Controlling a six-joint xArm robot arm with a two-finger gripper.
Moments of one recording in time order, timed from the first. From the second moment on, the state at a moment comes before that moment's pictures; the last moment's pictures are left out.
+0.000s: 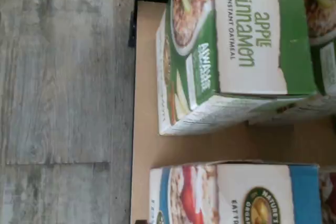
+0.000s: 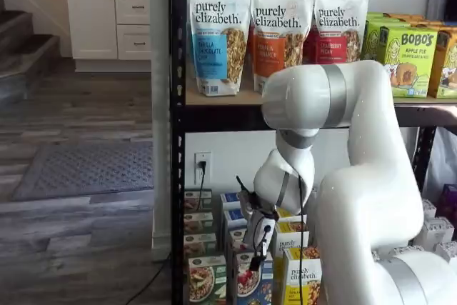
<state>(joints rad) 0.07 0.83 -1.31 0.57 0.39 -2.00</state>
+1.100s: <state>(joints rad) 0.05 1.00 -1.51 0.34 0.46 -1.82</state>
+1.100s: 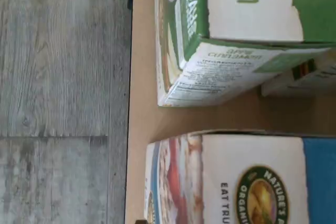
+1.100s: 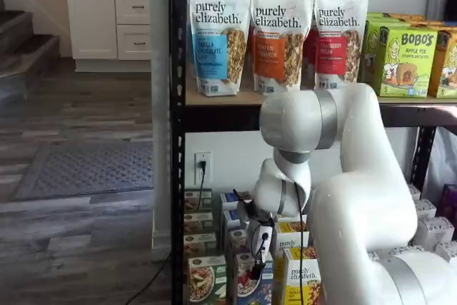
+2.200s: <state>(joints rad) 0.05 1.01 -1.51 0.29 0.47 -1.76</state>
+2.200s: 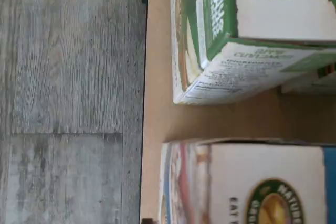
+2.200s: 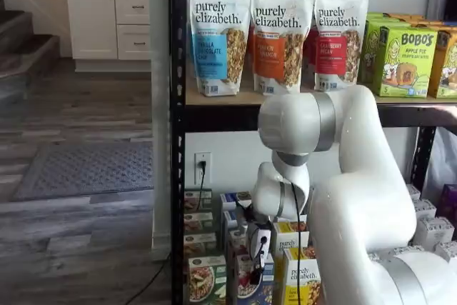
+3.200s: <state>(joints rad) 0.06 1.02 -1.52 0.26 0.46 -1.74</state>
